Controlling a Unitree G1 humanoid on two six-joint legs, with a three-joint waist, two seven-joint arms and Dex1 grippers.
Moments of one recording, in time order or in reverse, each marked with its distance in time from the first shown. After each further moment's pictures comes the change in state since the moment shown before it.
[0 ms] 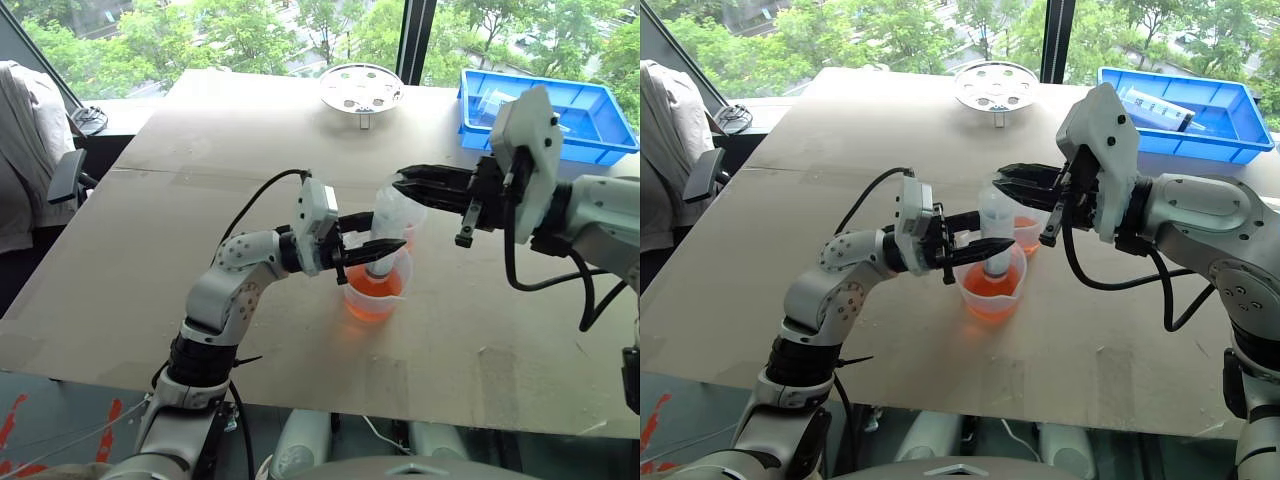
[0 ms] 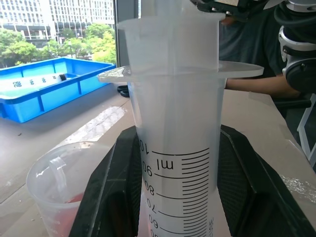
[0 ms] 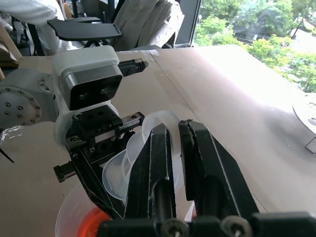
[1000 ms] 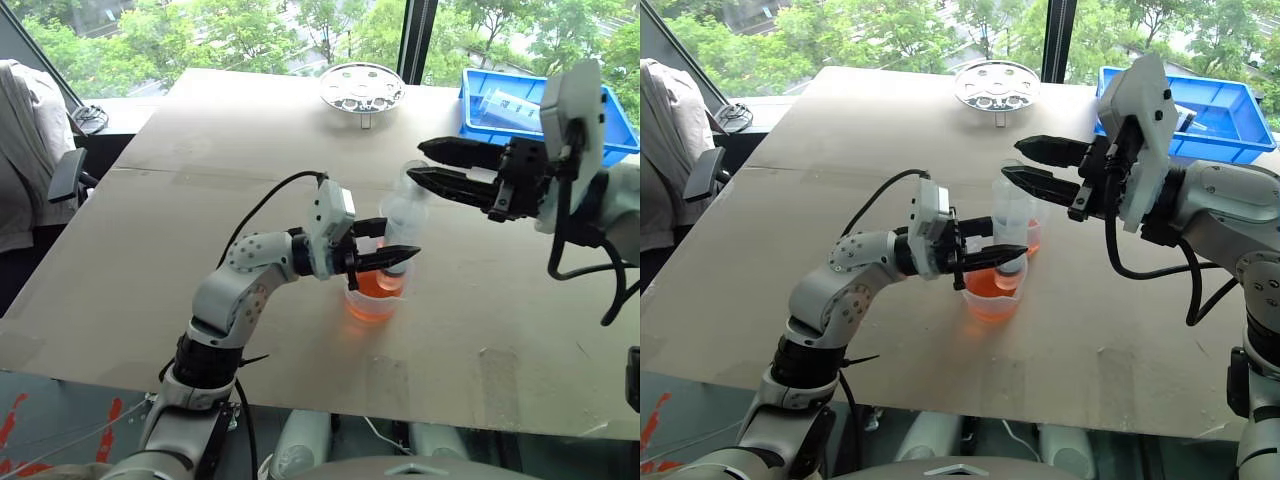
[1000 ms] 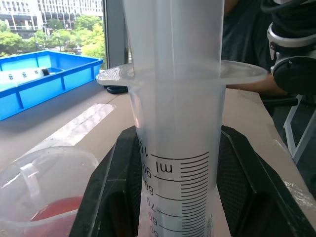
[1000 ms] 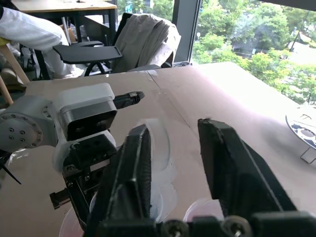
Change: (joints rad) left arm -0.012 -0.016 -0.048 -0.074 -0.008 0.088 0.034; right arm 0.054 -0.013 -0.137 0.024 0.074 -0.021 0.043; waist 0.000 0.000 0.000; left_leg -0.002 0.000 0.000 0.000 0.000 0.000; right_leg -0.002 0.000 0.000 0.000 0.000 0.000
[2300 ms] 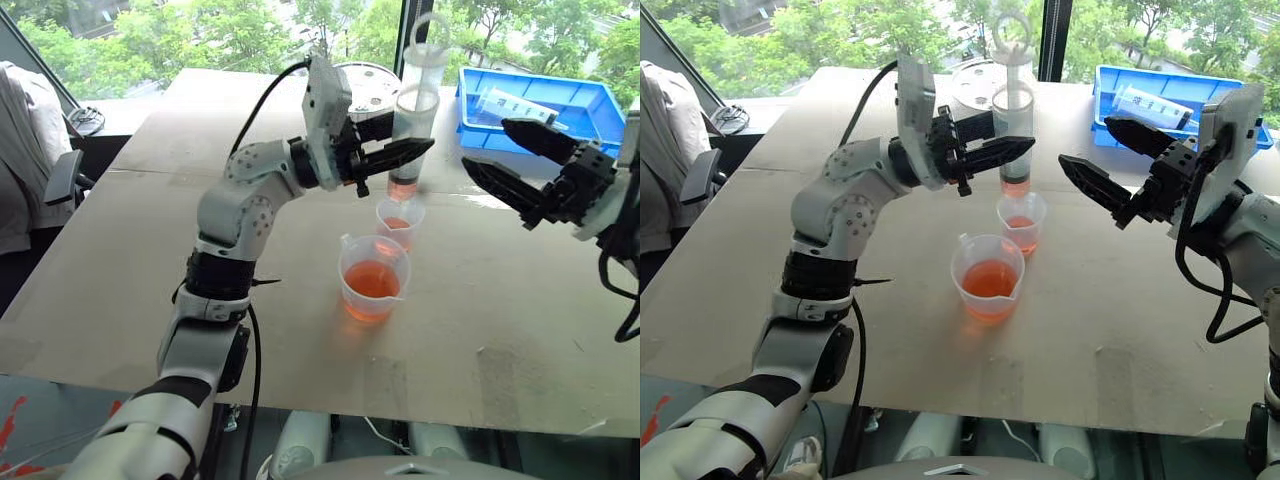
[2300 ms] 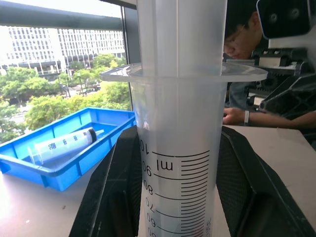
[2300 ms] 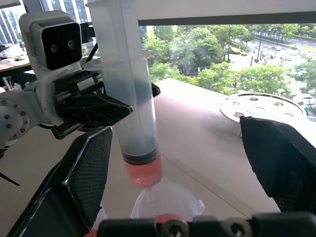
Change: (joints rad) left arm -0.428 -0.034 0.076 0.460 -0.007 -0.170 -0.015; right arm 0.262 0.000 -0.129 0.072 0.053 -0.236 -0.118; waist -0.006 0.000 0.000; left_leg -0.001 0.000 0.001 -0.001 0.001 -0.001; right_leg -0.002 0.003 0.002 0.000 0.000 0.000
